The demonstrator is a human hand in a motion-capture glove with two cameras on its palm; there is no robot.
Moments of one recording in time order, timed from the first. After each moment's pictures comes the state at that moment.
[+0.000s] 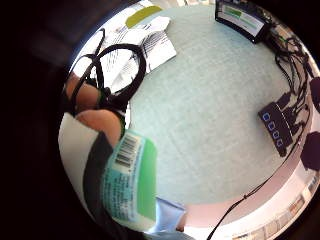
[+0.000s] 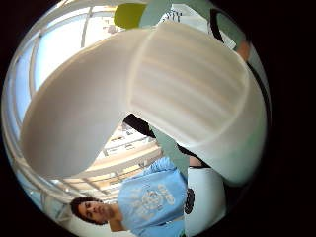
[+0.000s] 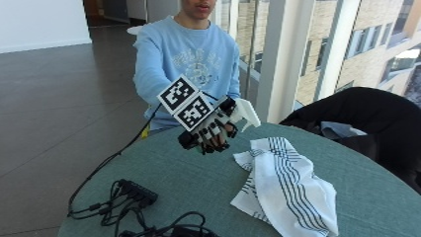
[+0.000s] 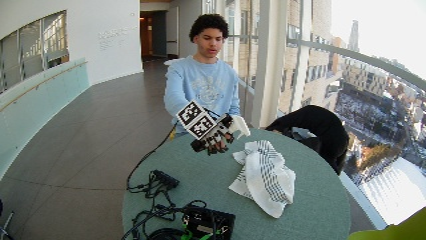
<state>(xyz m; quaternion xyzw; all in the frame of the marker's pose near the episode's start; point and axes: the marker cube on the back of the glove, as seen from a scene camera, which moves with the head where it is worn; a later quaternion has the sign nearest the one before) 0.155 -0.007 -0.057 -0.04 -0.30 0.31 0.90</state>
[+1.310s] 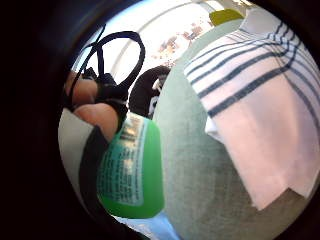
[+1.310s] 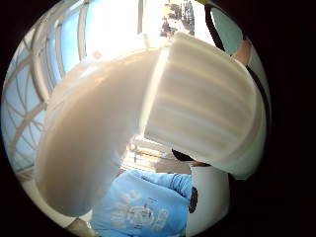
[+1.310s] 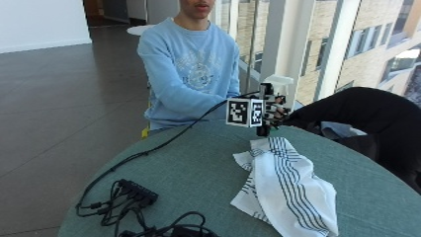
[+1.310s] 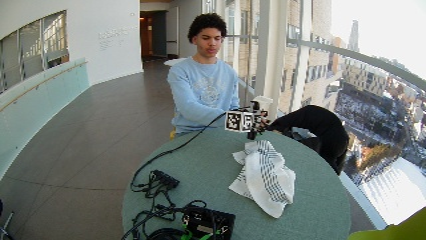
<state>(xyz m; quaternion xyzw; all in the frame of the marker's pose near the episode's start) -0.078 -0.103 0.005 0.11 -0.54 0.05 0.83</state>
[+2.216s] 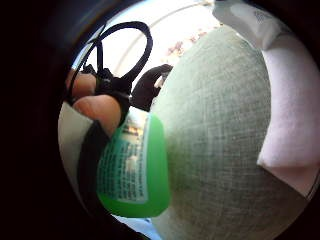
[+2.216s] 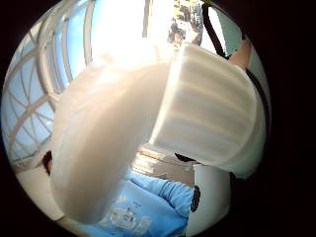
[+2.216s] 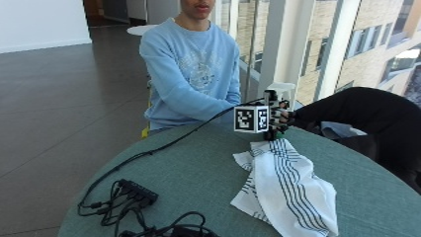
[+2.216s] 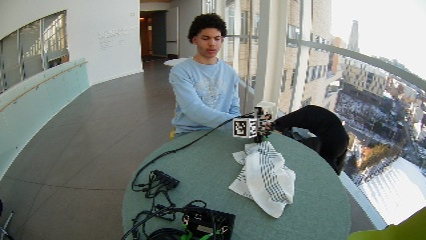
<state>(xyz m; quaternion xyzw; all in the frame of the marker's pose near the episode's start) -0.115 -0.116 0.042 0.14 -0.55 0.03 0.82</state>
